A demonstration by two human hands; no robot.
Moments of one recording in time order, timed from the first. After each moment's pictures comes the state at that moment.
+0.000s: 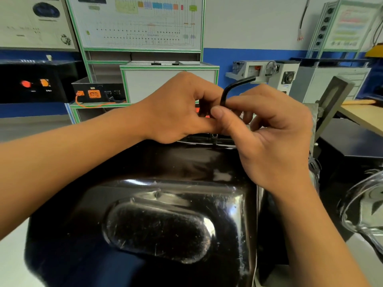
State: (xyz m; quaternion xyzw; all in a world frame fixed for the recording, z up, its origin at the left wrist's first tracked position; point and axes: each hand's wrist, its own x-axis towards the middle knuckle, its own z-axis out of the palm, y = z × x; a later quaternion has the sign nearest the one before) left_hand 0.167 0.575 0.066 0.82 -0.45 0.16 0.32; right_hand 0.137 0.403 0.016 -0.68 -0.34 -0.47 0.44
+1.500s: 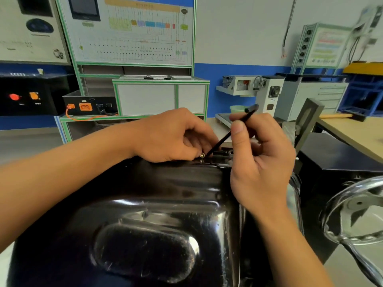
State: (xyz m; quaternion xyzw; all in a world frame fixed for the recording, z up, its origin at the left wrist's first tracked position) left_hand 0.174 0.577 0.065 0.87 -0.38 -0.01 0.29; right_hand 0.135 0.403 0.001 -0.66 -0.24 -0.50 0.50
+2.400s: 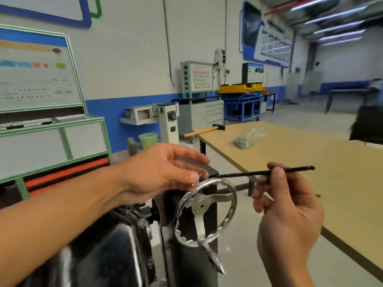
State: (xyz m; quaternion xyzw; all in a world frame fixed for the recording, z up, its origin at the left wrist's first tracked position) left_hand 0.146 0.324 0.086 0.68 -0.38 -0.29 0.56; right_hand 0.025 0.173 -0.003 -0.44 0.06 -0.61 0.65
